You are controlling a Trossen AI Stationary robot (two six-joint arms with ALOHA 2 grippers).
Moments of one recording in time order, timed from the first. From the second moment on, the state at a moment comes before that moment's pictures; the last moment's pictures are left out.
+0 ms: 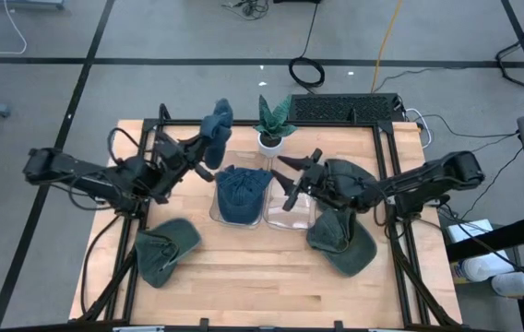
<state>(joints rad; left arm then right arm) -0.15 1.02 0.64 0.86 -0.92 0.33 0.14 1.45 0.80 0.89 0.63 -0.09</state>
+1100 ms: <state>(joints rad) -0.11 1.52 1.07 0.87 -0.81 0.47 0.13 1.50 0.80 1.02 0.52 0.05</state>
